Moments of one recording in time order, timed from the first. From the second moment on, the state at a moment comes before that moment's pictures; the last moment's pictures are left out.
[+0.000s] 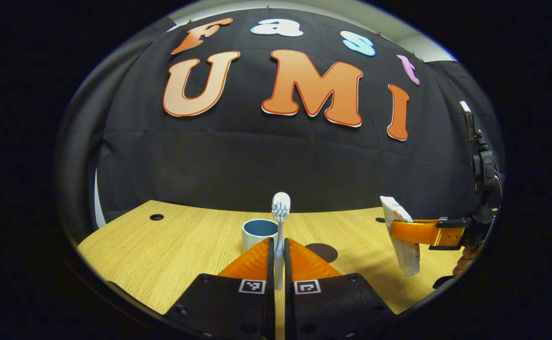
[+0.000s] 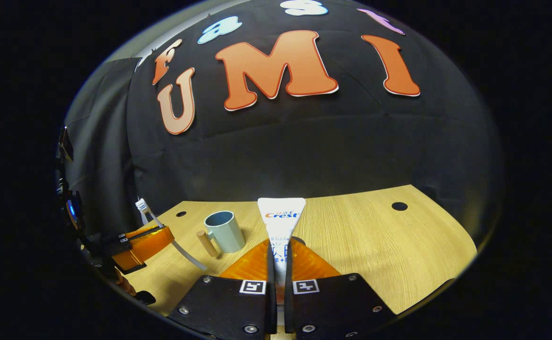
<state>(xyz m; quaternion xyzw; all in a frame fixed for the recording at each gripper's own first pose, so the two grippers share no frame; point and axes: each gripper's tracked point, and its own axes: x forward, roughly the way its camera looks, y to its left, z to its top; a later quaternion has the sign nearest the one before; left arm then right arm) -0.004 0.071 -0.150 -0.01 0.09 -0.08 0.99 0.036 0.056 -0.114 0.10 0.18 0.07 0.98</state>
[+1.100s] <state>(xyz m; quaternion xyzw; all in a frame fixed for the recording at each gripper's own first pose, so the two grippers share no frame) 0.099 0.083 -0.072 -0.03 0.00 -0.09 1.00 0.096 0.074 -0.072 0.06 0.14 0.07 0.99</state>
